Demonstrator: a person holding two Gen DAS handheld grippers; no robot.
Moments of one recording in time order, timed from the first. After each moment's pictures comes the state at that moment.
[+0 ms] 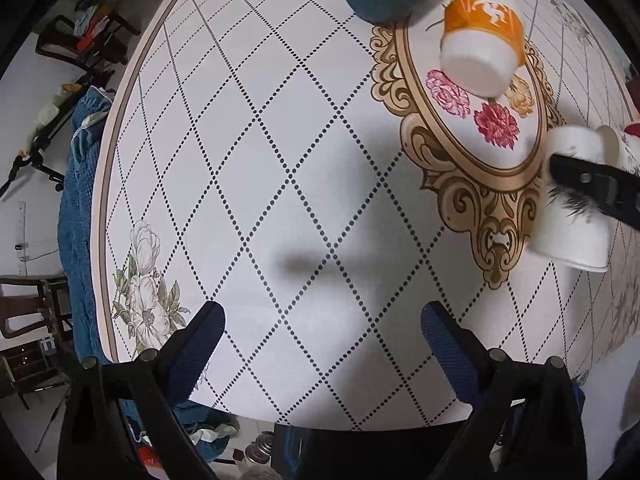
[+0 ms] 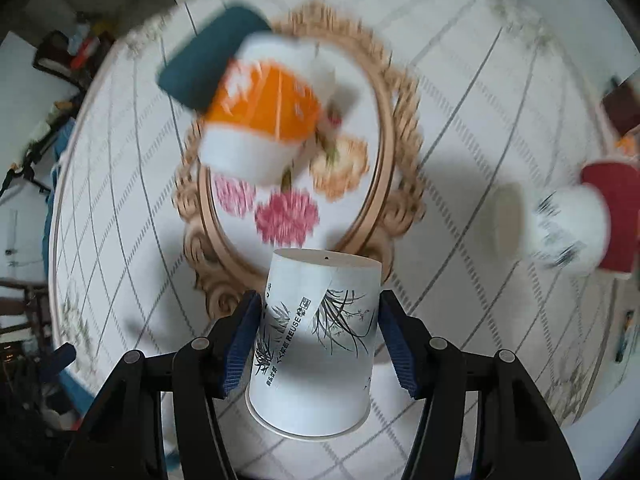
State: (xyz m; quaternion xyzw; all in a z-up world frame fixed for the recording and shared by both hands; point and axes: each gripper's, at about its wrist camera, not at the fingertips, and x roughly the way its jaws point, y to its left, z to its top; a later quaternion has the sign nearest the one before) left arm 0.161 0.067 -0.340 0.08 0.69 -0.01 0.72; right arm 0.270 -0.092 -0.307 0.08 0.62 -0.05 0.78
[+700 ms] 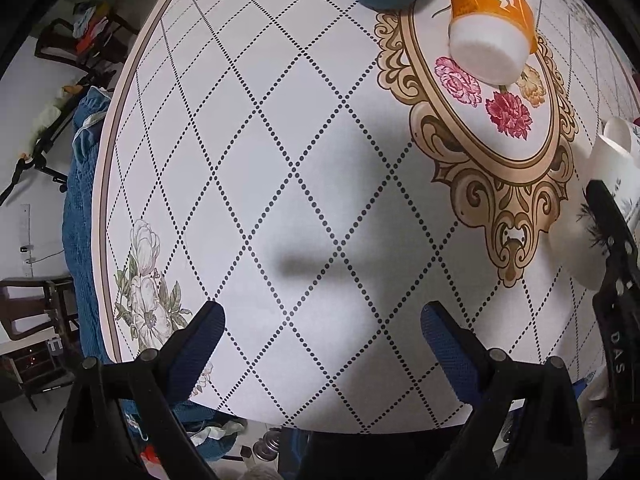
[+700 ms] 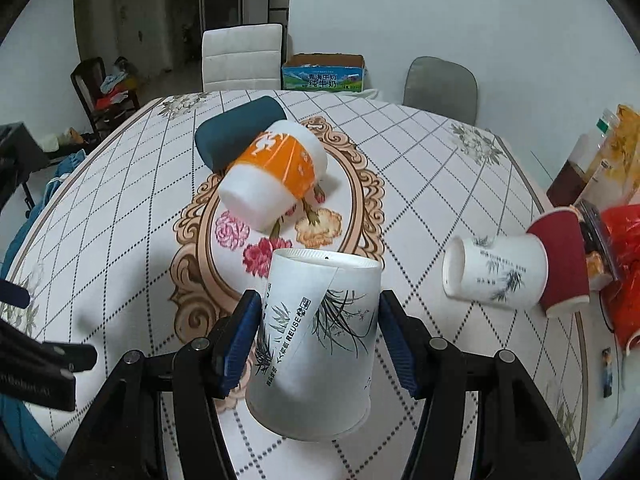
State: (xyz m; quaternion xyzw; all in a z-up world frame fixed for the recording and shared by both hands) left arm 0.161 0.068 -0.349 0.10 0.70 -0.01 0.71; right arm 0.191 -0.080 -0.304 -0.02 0.41 -0.07 0.91
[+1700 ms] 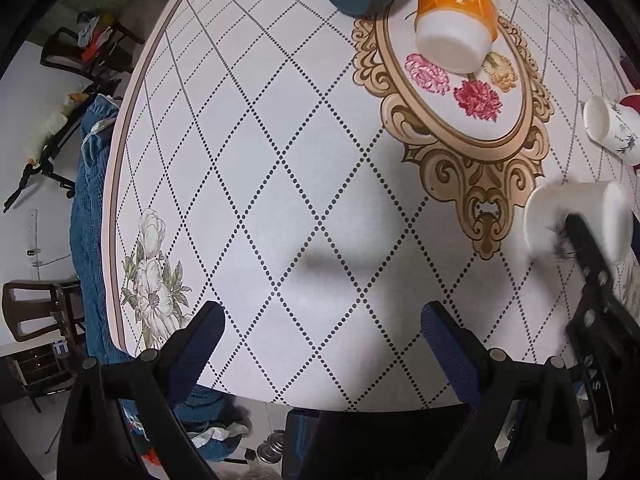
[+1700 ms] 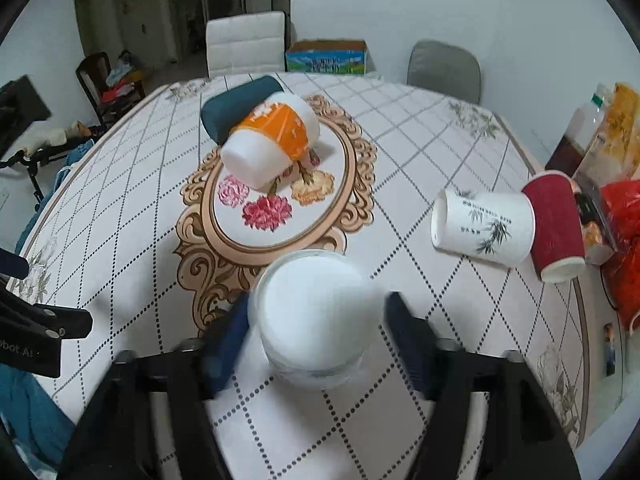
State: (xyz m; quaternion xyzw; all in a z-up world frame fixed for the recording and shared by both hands) left arm 0.139 0.048 -0.330 0.11 0.68 -0.01 0.72; right arm 0.154 -0.093 -0.311 -0.01 0.44 -0.05 0.90
